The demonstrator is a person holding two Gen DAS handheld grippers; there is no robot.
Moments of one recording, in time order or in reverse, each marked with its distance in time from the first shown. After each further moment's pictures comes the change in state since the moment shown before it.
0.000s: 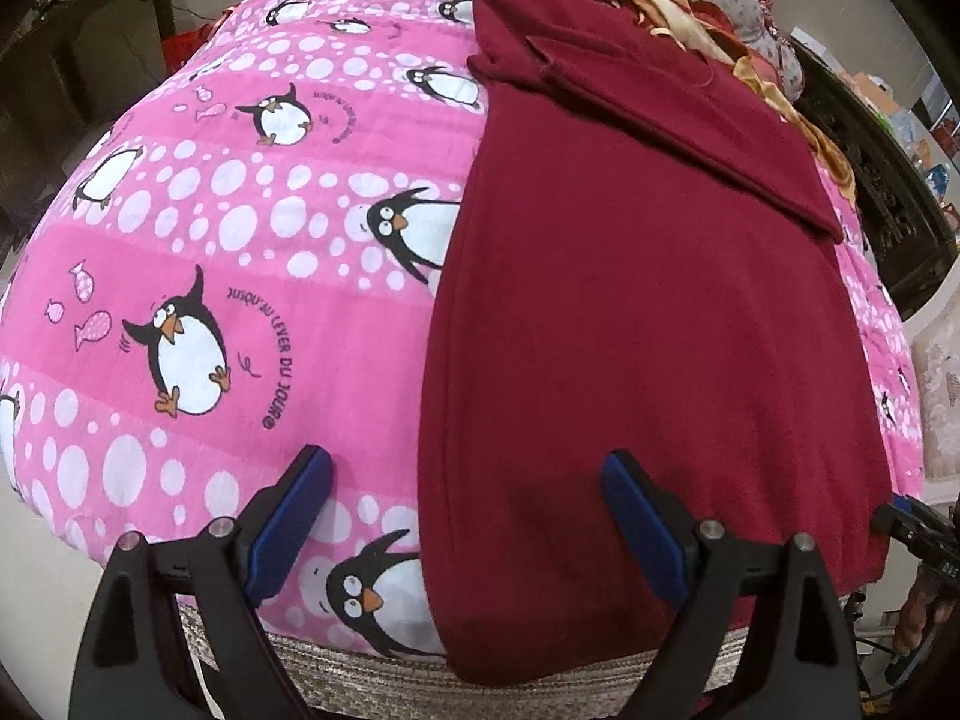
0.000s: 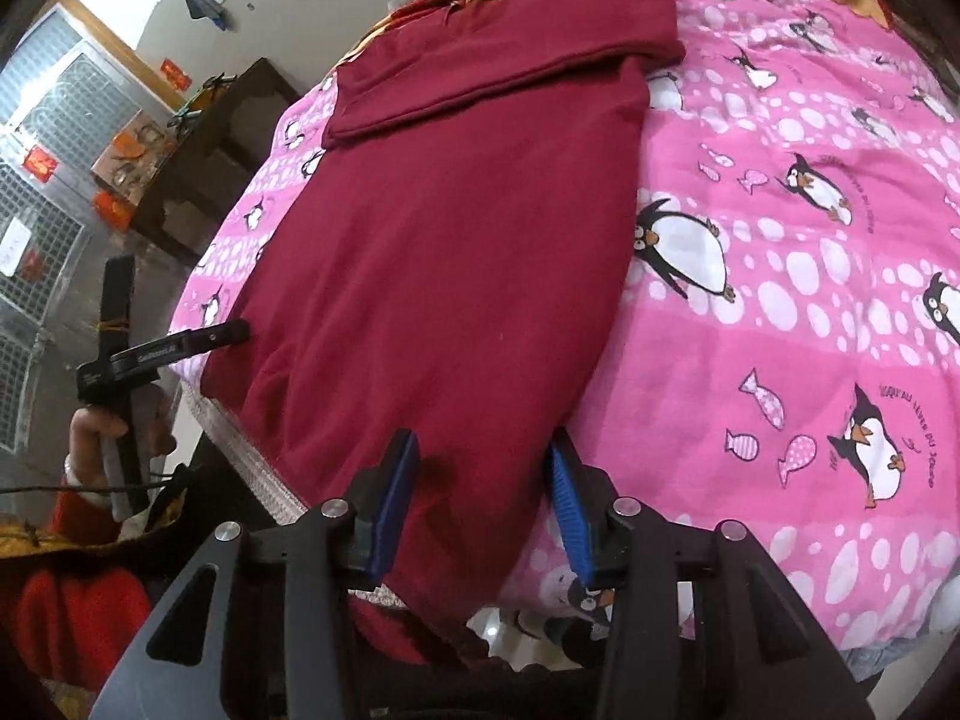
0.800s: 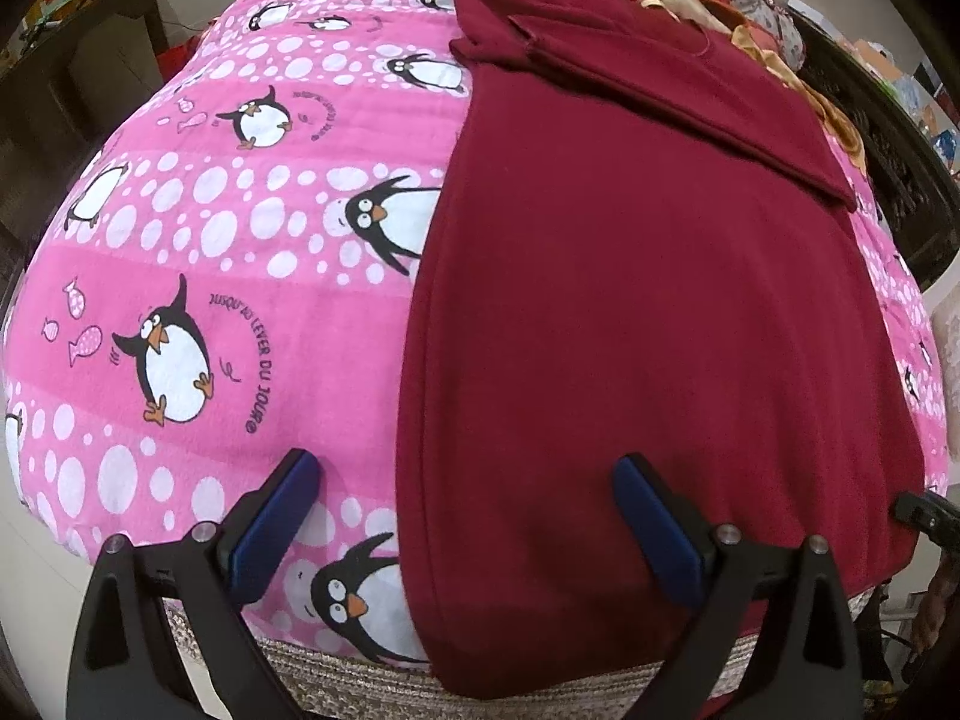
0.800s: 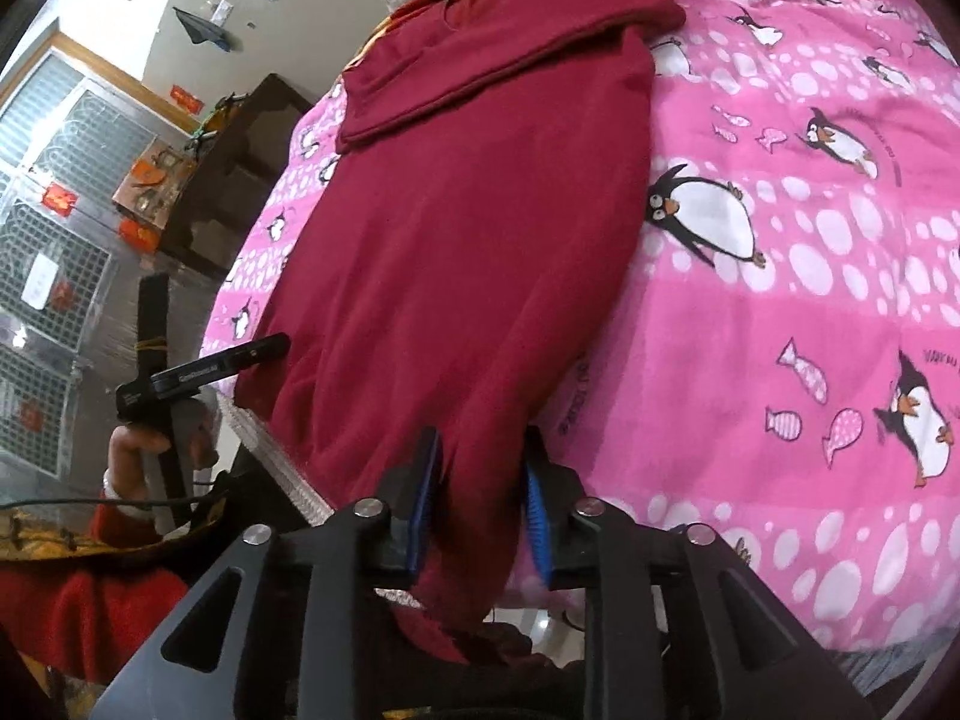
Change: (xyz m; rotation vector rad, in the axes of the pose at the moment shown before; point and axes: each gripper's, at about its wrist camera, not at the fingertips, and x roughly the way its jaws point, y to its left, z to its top) left arm 0.010 -0.017 0.005 0.053 0.024 0.058; right arm 0.003 -0.014 -0.008 0.066 0.008 0.114
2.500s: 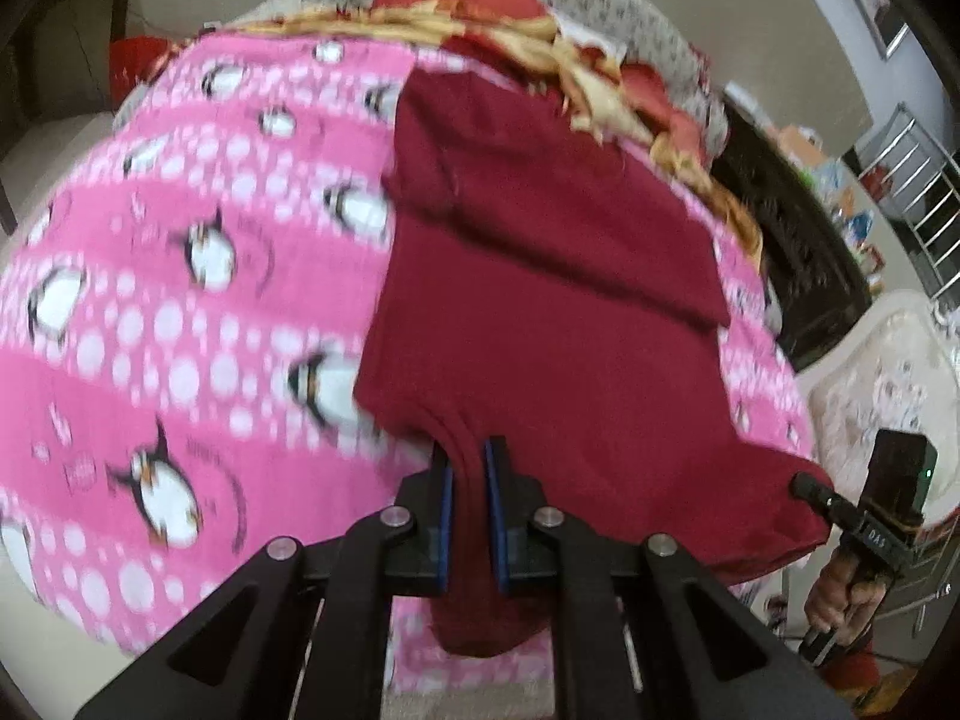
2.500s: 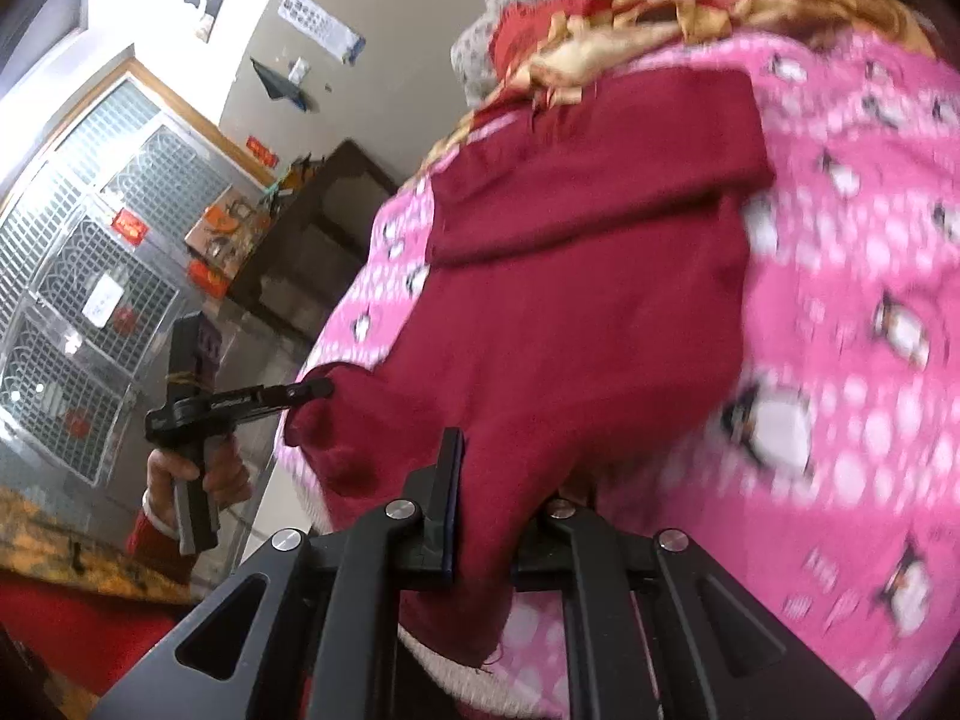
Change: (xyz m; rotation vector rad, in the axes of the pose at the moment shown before) left arm -0.067 0.025 0.064 -0.076 -0.112 -0.317; right arm -0.035 0.026 0.058 -0.076 -0.211 0.146
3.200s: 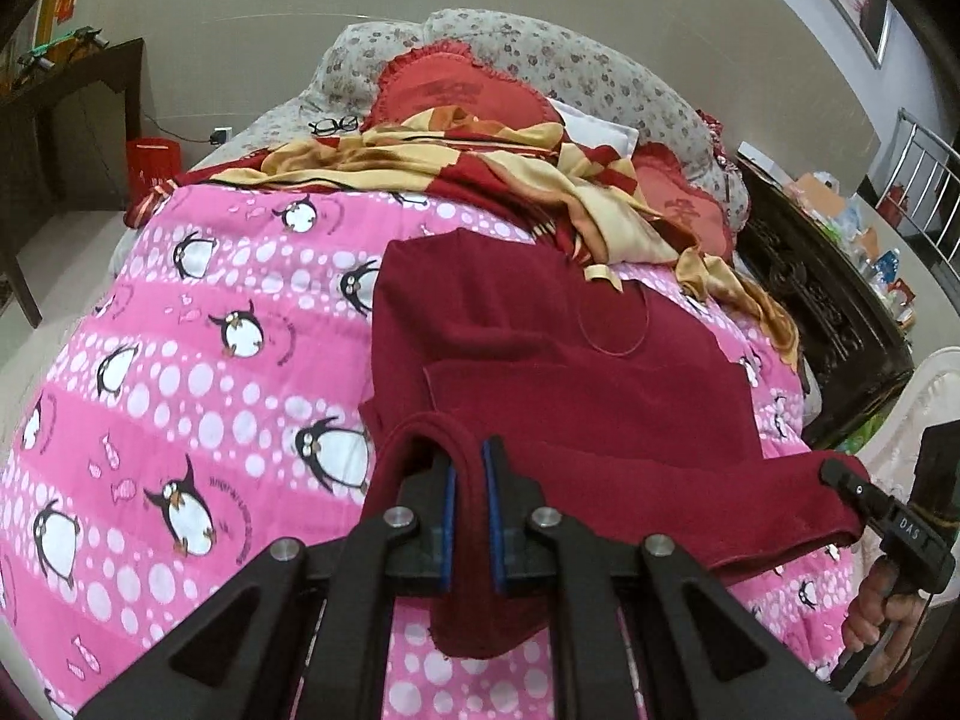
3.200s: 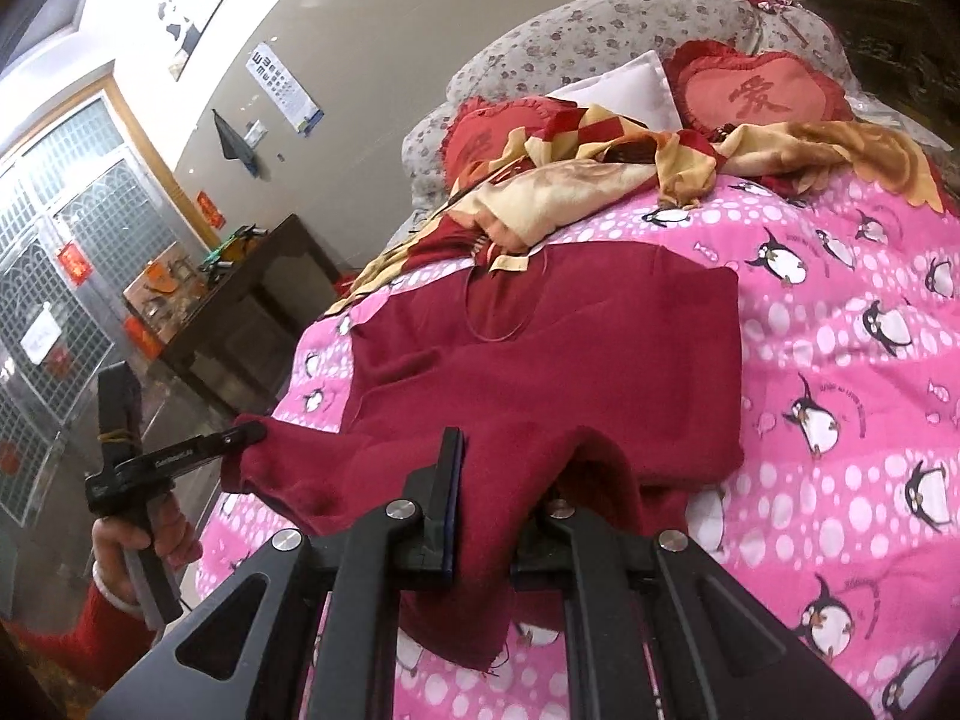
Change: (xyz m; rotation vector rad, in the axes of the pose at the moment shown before) left arm 0.031 -0.036 0.109 0.056 -0.215 0.112; right arm 0.022 -0.018 0.127 -0.050 -0.185 -0.173
